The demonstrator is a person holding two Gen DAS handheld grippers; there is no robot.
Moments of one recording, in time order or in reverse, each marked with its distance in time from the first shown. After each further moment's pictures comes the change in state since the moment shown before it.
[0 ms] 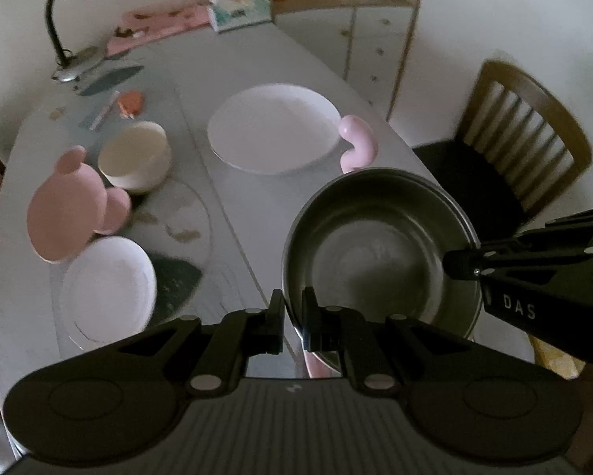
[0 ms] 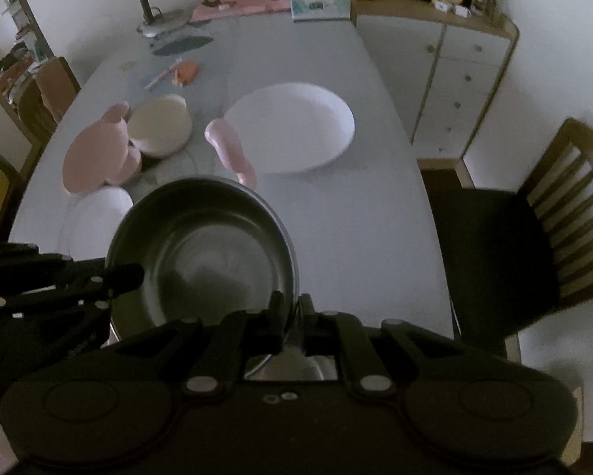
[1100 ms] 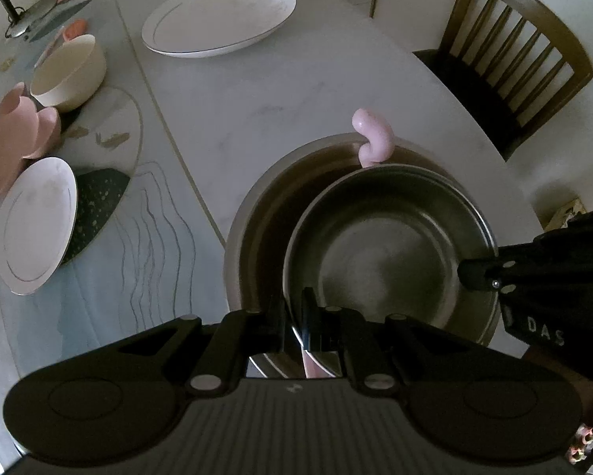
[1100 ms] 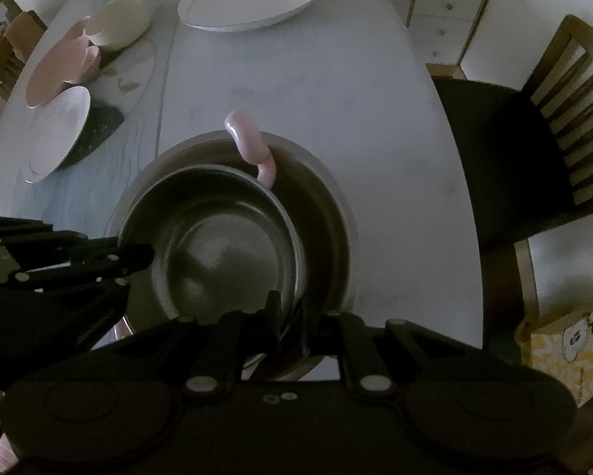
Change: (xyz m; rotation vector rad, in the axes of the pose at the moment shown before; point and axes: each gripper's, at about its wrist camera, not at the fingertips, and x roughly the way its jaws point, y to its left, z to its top) left arm 0.075 -0.038 -0.052 0.060 0.205 -0.022; right arm 0.054 -0.025 -0.081 0.068 0.215 0.009
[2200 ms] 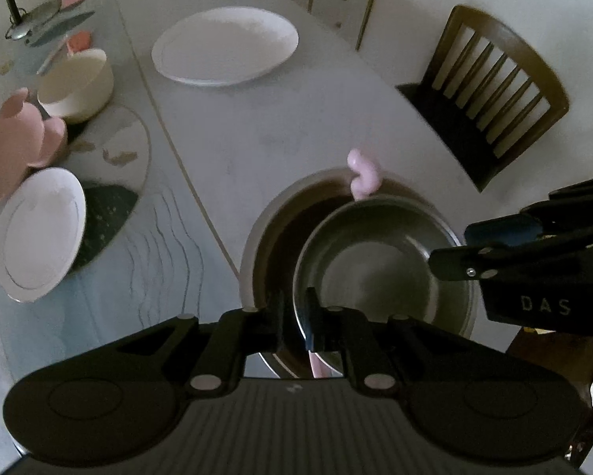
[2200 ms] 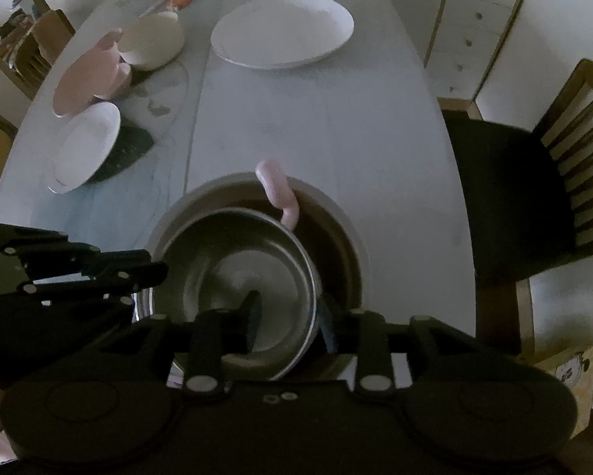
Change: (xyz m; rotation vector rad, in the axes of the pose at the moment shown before) left arm -0.030 0.026 -0.007 -0.025 -0.102 -0.092; right arm -0.026 0.011 0.016 -0.080 -0.067 0.021
